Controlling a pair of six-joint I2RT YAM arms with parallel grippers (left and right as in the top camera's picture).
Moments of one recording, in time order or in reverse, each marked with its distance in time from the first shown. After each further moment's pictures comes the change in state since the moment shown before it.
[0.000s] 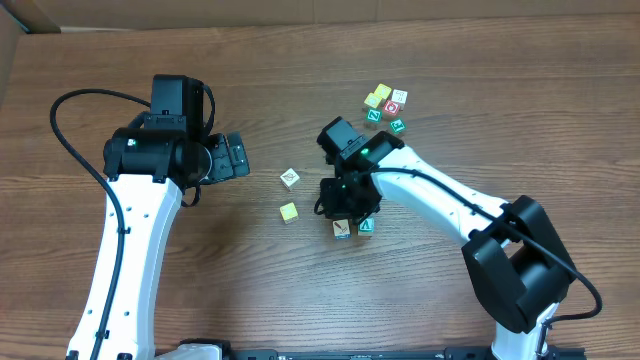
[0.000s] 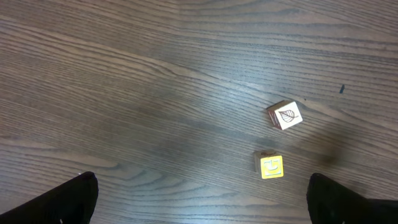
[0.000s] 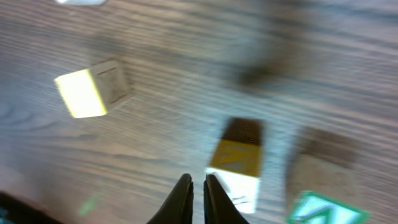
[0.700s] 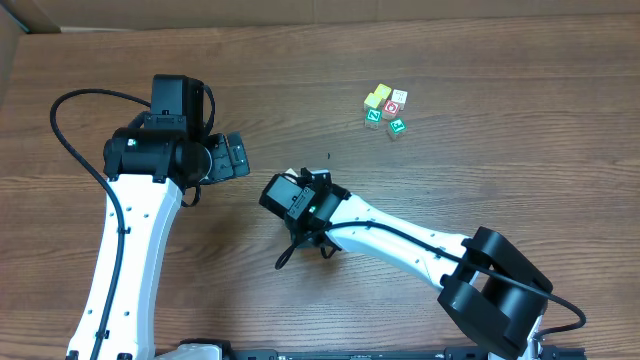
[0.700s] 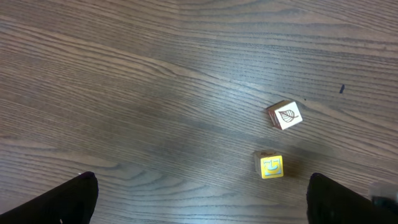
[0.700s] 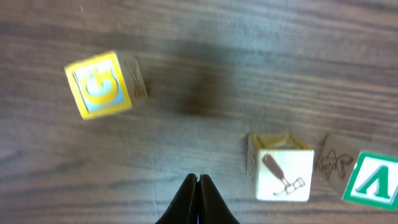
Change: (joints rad) left arm 0.000 0.000 0.000 0.000 0.000 0.000; right arm 0.278 0.000 0.000 0.034 0.468 0.280
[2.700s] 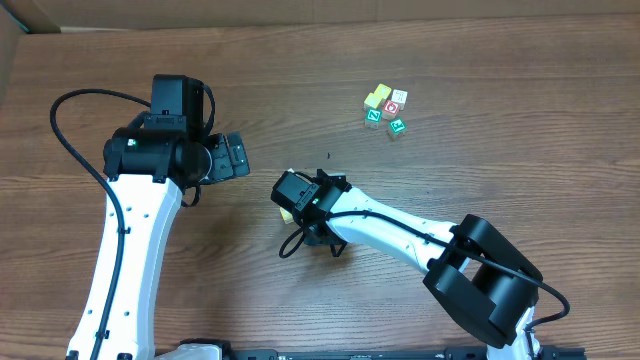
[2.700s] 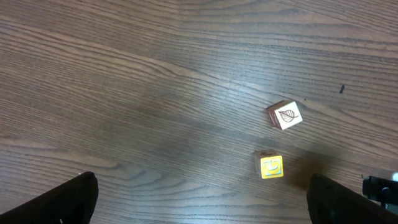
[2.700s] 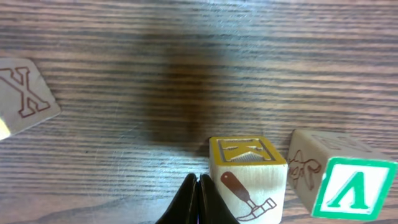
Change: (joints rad) left arm 0.000 0.000 0.000 0.000 0.000 0.000; right arm -0.045 0.056 -0.019 -0.048 -0.007 0.045
